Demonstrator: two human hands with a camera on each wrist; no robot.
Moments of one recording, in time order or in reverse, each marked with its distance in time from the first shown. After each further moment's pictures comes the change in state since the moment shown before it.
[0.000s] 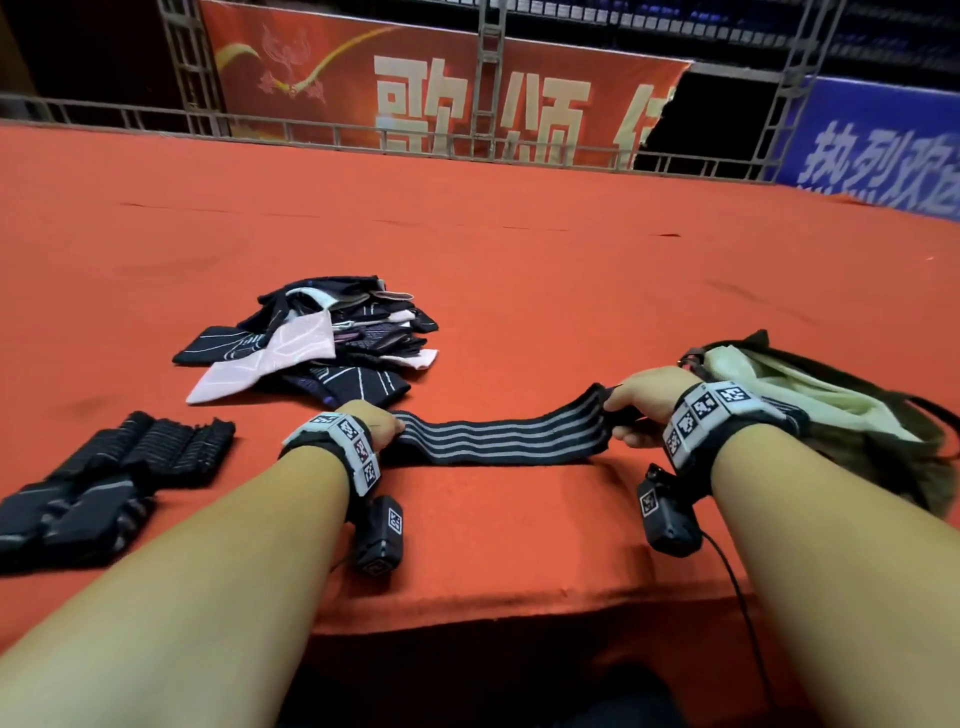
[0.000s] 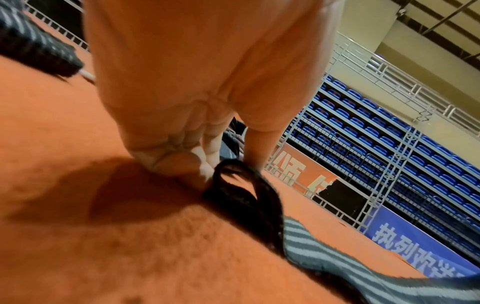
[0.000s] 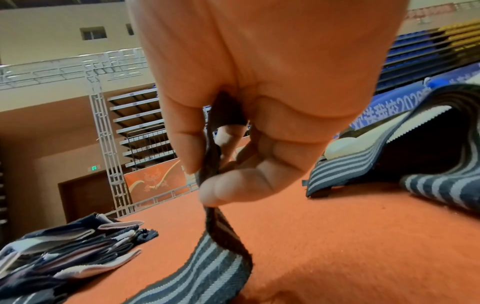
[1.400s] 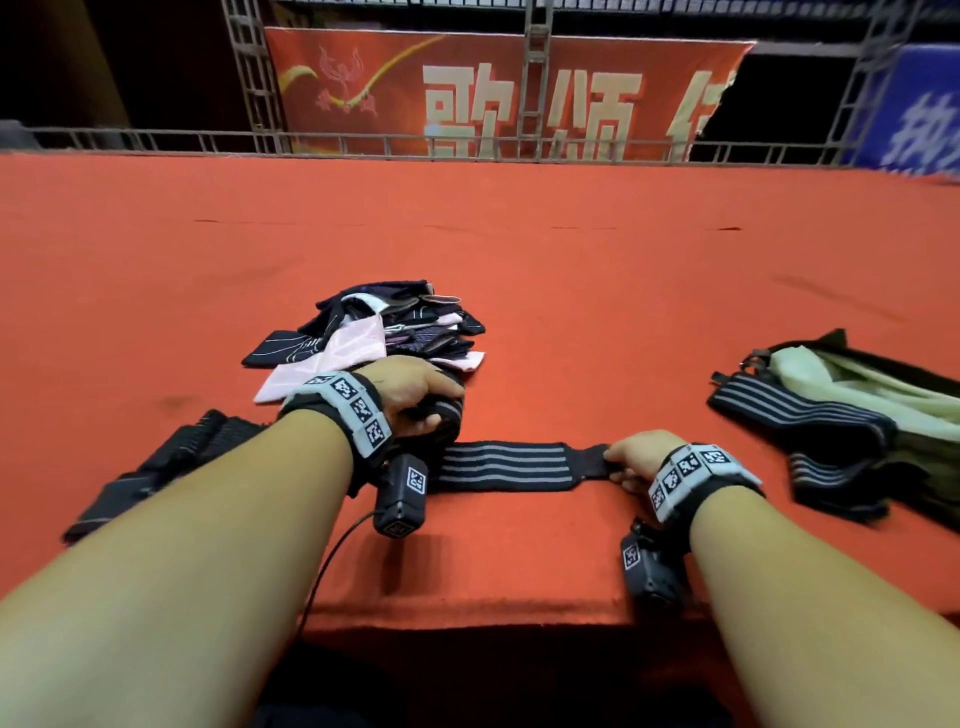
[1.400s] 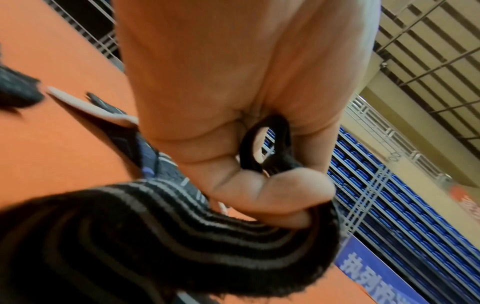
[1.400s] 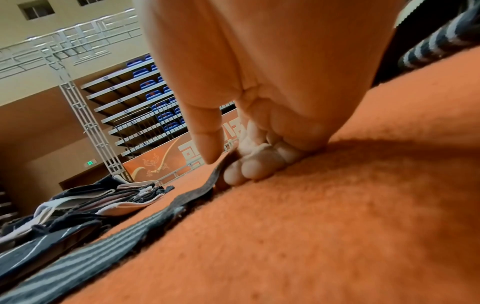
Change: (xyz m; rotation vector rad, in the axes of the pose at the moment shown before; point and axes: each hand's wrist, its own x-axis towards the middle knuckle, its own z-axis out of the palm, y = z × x) left_hand -0.010 0.020 -0.051 -0.402 -0.353 0.051; right_hand 0.035 0.045 0.081 -0.047 -0.078 0.082
